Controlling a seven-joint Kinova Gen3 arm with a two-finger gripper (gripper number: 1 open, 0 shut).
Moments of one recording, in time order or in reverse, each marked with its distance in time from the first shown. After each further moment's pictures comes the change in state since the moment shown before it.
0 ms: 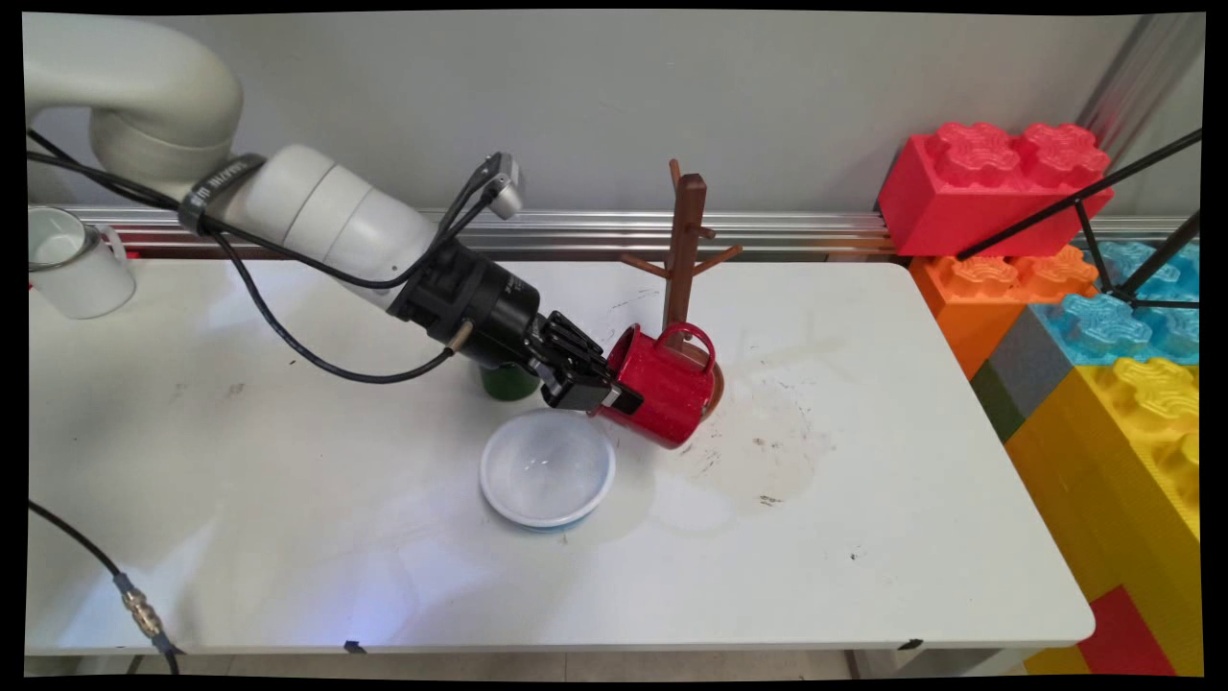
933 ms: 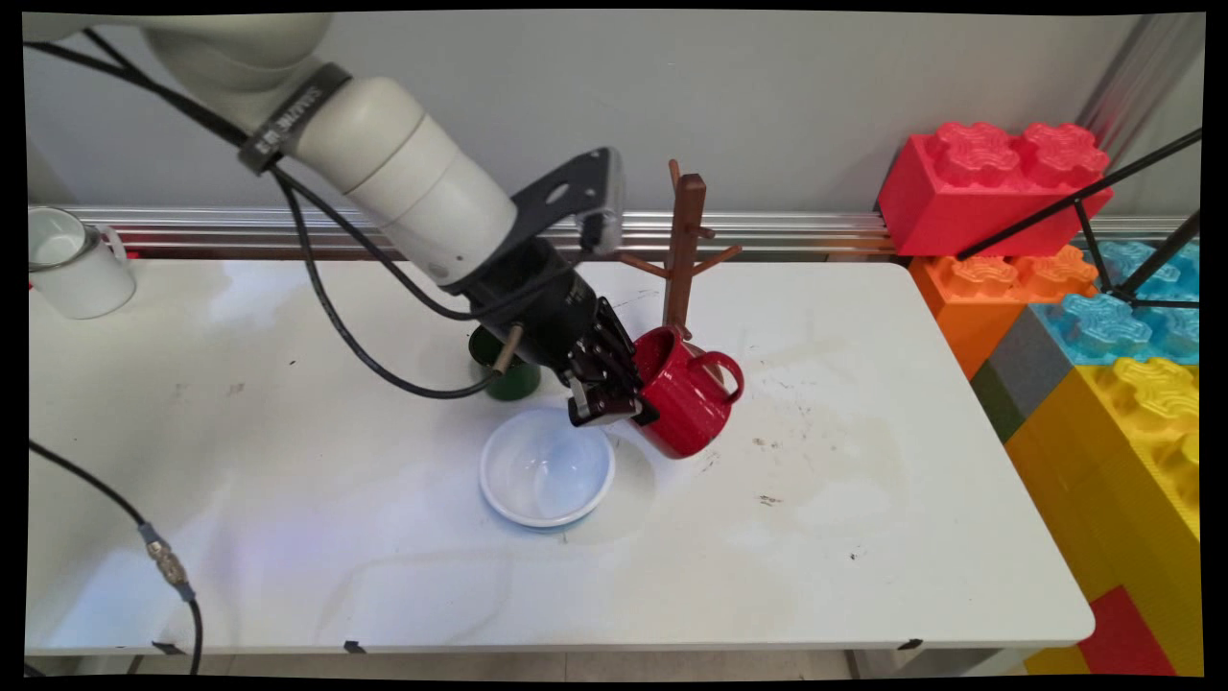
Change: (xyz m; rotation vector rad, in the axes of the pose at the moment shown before) arm 0.075 0.047 0.024 0.090 -0.279 0.327
